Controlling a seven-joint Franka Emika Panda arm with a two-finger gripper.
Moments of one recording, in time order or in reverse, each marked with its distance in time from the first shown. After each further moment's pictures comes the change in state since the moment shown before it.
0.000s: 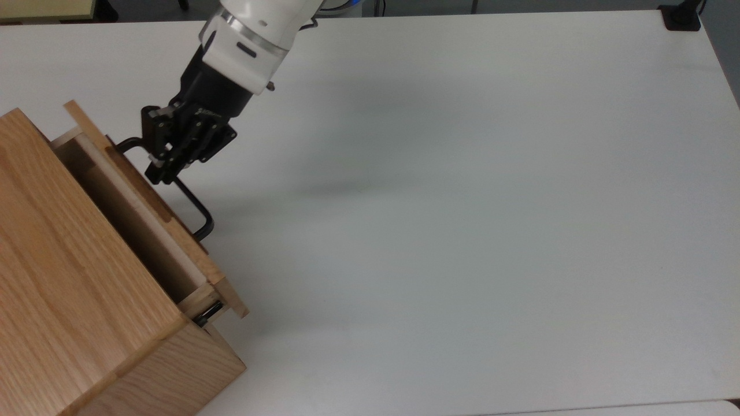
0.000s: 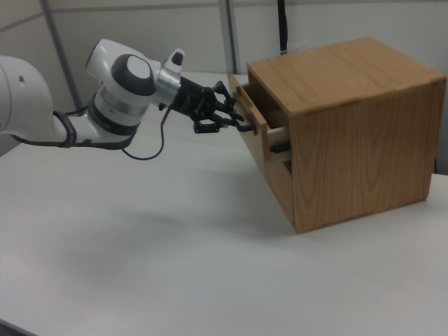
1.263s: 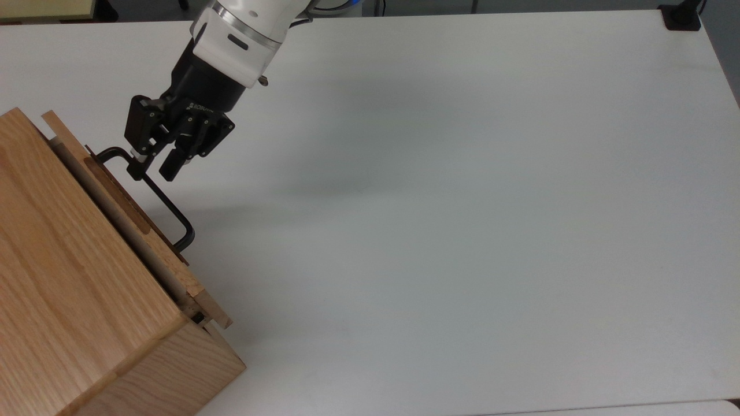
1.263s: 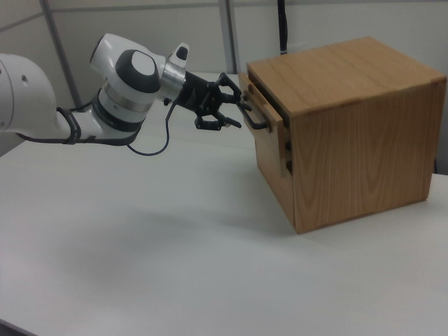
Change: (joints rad) arm -0.018 0.006 0.000 0.028 0.024 0.009 -0.043
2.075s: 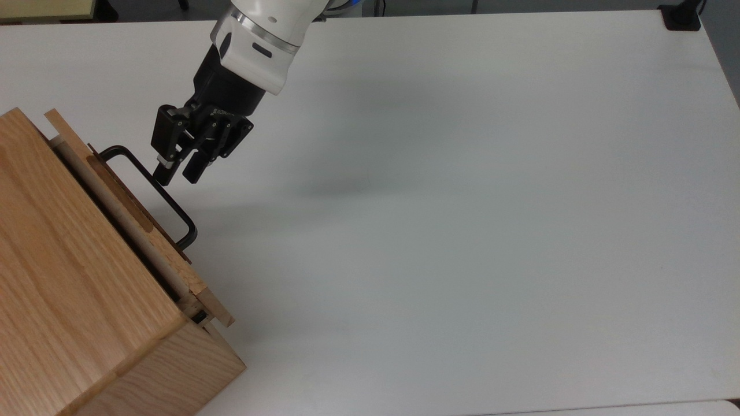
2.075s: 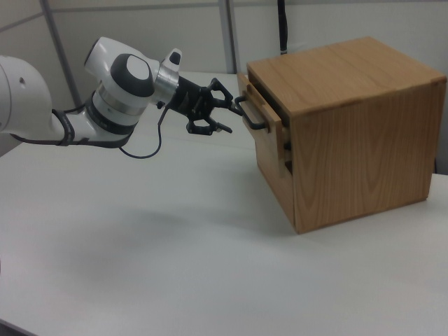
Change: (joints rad) arm 0.023 -0.007 0.007 -0.029 0.028 0.000 -0.063
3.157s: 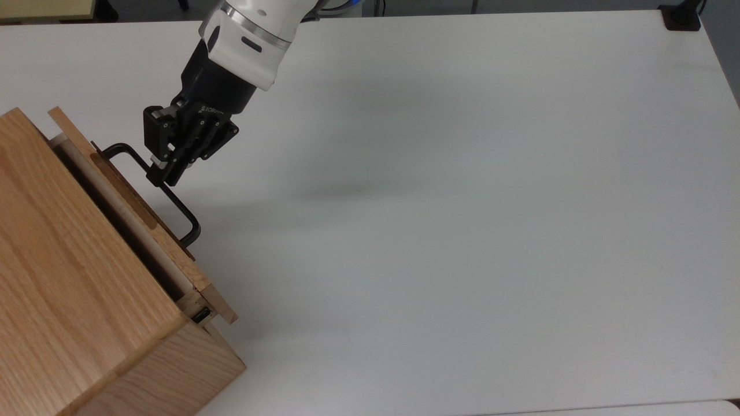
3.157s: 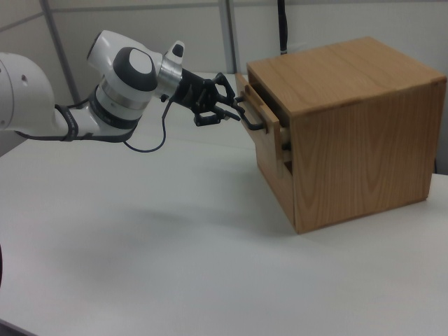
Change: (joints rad) arm -0.006 0.015 -0.005 0.046 0.006 0.000 -0.024
